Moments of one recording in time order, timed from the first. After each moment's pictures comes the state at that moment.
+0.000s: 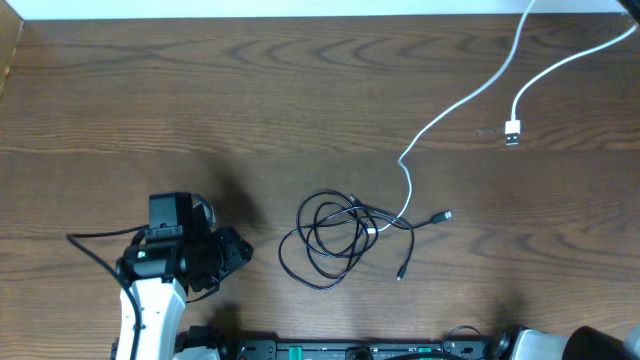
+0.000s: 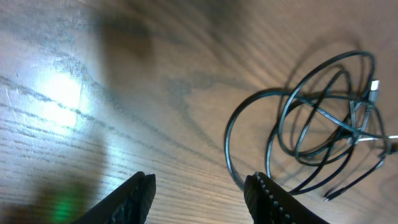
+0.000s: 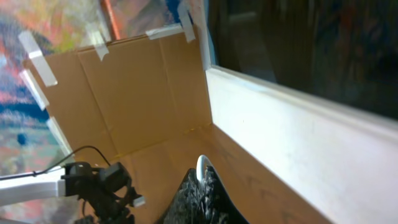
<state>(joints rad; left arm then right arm) 0.10 0.99 0.63 -1.00 0.34 -0.46 -0.40 1.49 1.86 0.49 -1.55 1.04</state>
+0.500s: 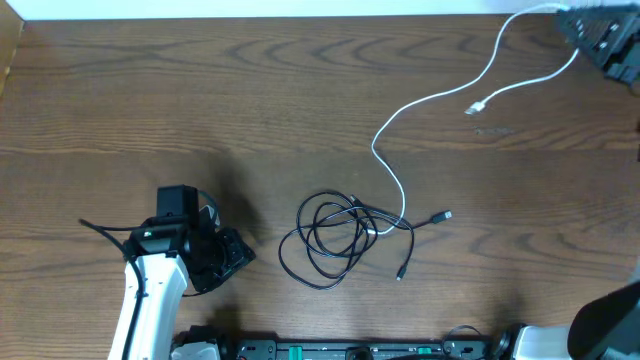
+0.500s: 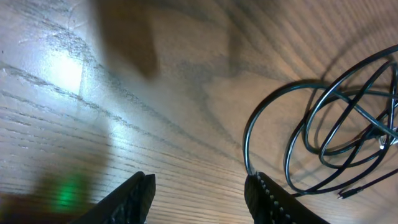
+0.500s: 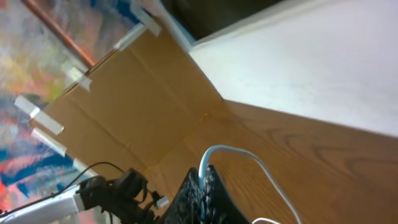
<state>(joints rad) 0.10 1.12 0.63 -1.00 0.34 -0.46 -0.40 1.58 1.40 0.47 -1.50 0.94</state>
